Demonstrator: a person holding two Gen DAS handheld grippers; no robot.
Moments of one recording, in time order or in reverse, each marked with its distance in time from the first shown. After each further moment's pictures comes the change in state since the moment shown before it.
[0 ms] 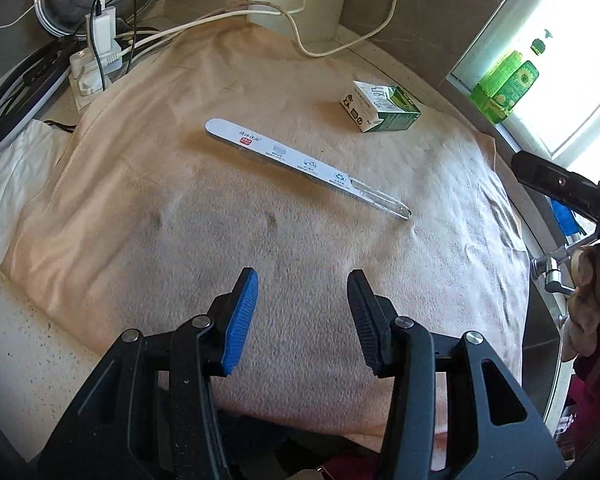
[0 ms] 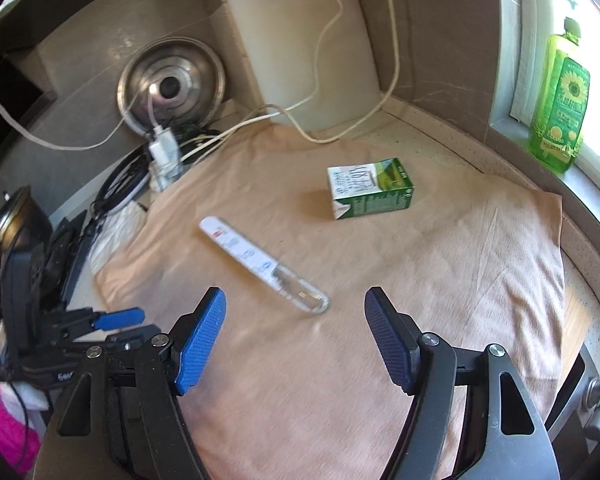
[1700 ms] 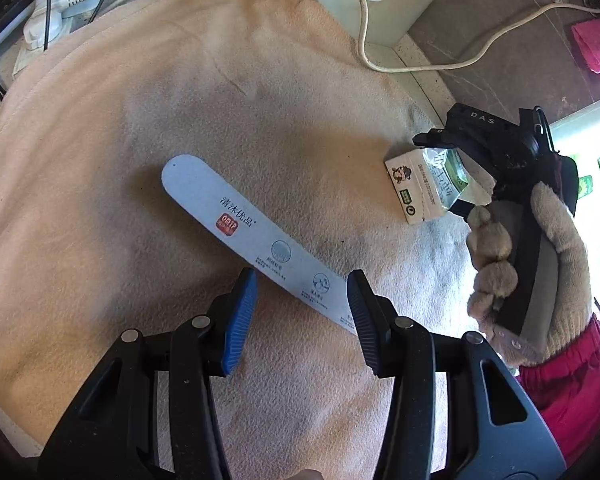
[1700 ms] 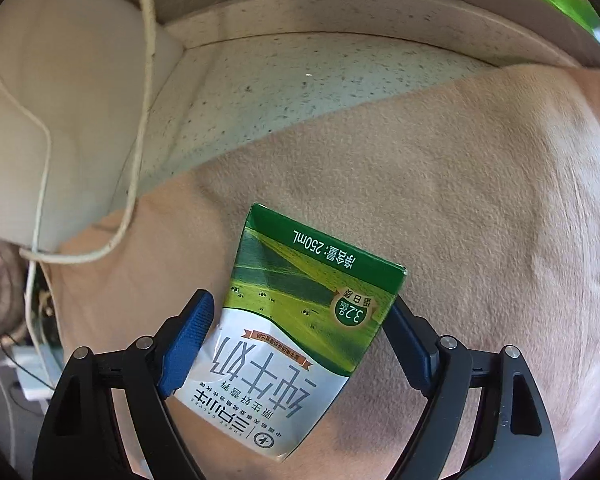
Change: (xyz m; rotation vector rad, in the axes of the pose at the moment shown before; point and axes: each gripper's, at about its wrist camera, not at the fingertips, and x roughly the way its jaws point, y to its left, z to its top) left arm 0.095 0.027 0.088 -0.328 0.083 -0.103; right arm 0.229 -0.112 0.125 0.644 0.285 -0.220
